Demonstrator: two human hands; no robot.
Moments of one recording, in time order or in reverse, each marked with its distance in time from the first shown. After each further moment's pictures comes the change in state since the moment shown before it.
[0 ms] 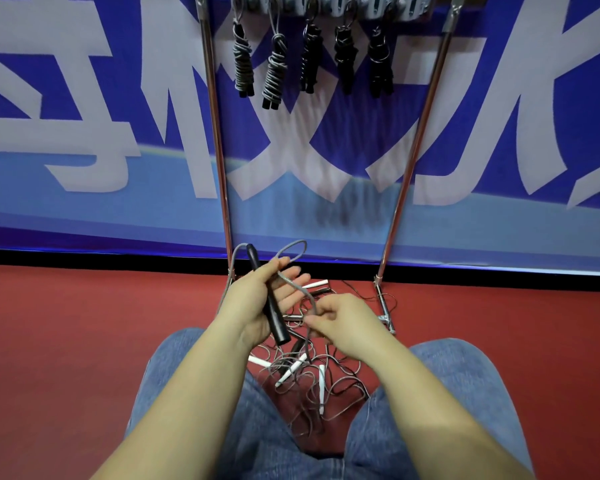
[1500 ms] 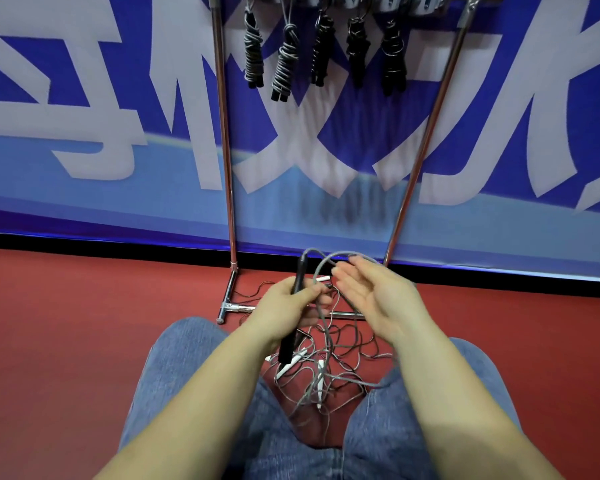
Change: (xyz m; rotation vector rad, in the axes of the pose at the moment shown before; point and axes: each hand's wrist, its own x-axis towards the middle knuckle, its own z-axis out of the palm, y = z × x) left_hand 0.002 -0.035 -0.005 0.554 -0.148 0.059; right_hand 0.004 -0.012 -0.031 1.254 0.223 0.193
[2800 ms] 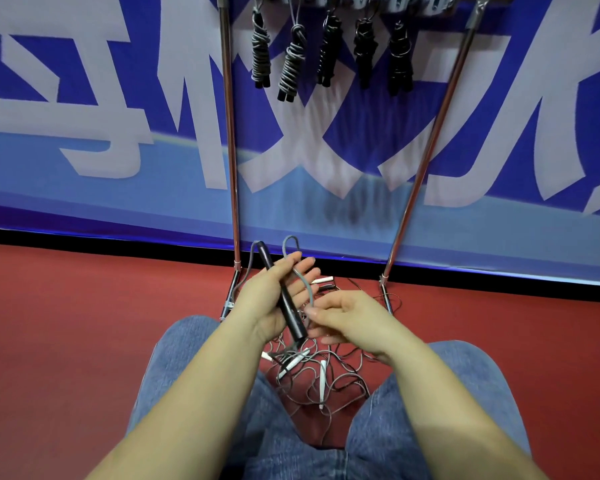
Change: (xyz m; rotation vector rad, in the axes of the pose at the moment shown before) left_hand 0.002 0.020 -0.011 -0.674 0.113 -0.055; right_hand -0.014 0.024 0.003 -0.893 -0.380 0.058
